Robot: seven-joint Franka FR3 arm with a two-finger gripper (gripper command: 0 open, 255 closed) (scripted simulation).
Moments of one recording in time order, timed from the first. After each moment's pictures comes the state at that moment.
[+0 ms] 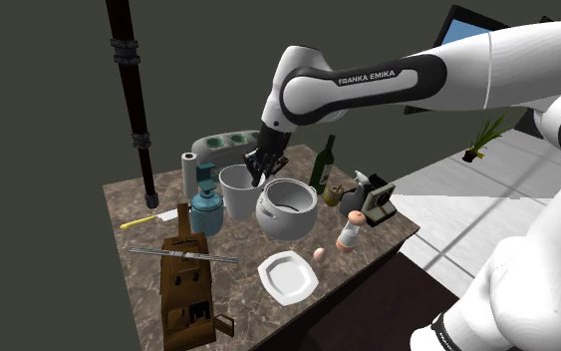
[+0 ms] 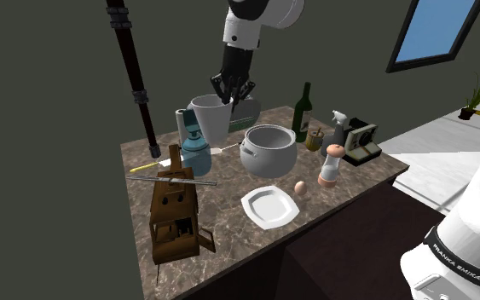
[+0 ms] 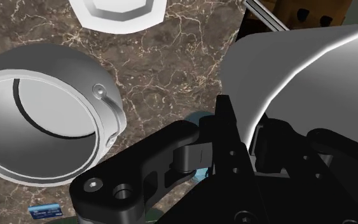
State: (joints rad) arm 0.24 0.08 0.13 -1.94 0.21 2.10 0.38
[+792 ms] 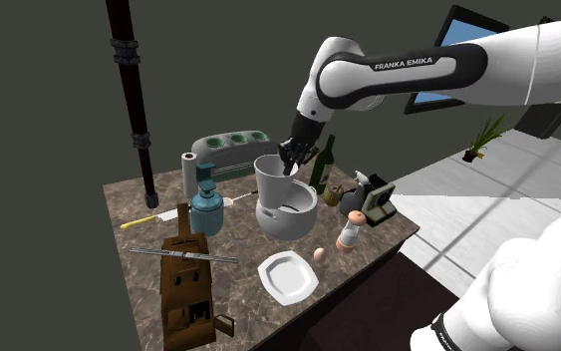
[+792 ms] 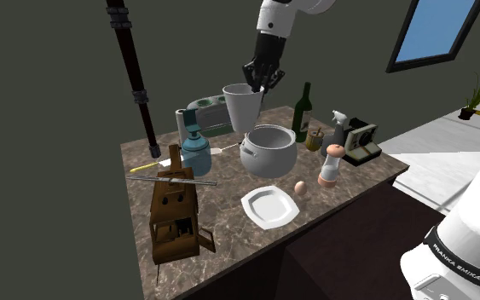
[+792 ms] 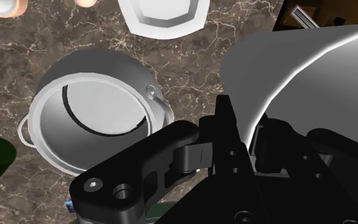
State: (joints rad) arm 0.16 -0.08 0.05 -2.06 0.23 2.03 0.24
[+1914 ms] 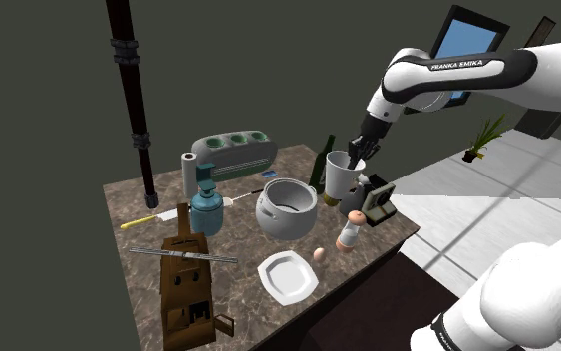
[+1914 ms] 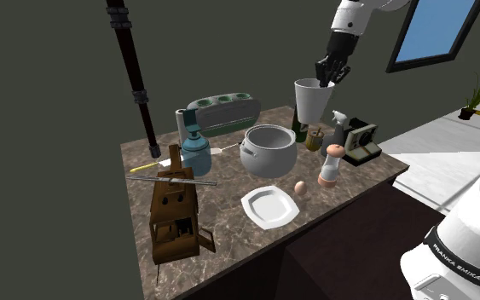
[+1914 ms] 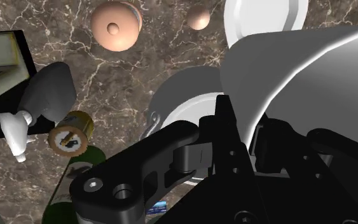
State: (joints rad) arm -0.02 -0.28 -0.19 -2.25 0.17 1.94 -0.14
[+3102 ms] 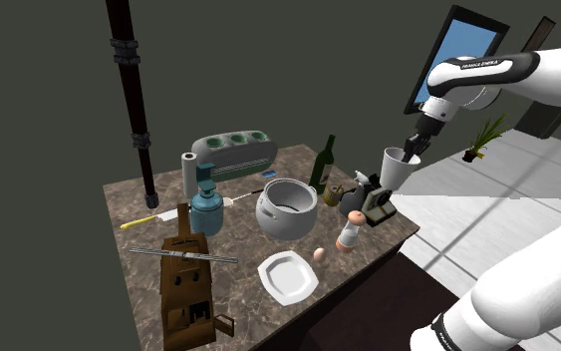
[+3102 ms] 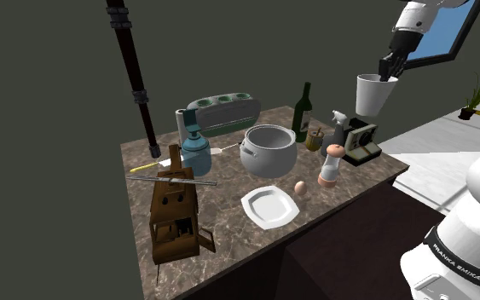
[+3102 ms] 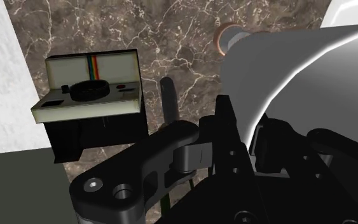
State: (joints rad) arm -0.19 -0.16 -0.49 -2.08 0.11 1.83 -0.58
